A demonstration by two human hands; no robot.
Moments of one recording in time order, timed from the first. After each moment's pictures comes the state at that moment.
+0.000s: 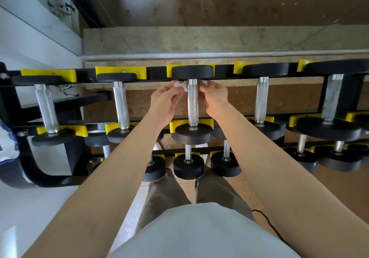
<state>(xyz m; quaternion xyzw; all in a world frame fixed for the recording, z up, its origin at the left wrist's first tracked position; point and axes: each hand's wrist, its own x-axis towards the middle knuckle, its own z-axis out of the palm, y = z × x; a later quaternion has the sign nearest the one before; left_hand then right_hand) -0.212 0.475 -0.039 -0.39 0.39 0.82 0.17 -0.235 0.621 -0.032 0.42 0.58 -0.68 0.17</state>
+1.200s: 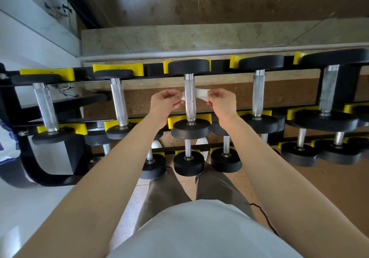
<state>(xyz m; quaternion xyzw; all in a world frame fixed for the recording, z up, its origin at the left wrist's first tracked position) -0.191 0.472 -0.055 -0.33 0.58 0.70 0.24 -0.188 0.656 -0.035 0.34 0.75 -0.54 0.17</state>
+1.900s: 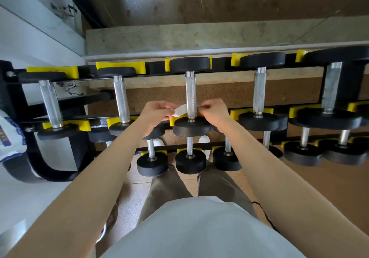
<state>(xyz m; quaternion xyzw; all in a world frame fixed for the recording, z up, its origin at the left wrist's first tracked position) -0.164 0.432 -0.043 -0.23 0.70 0.58 0.35 -0.167 0.651 -0.041 0.17 0.84 -0.41 0.32</state>
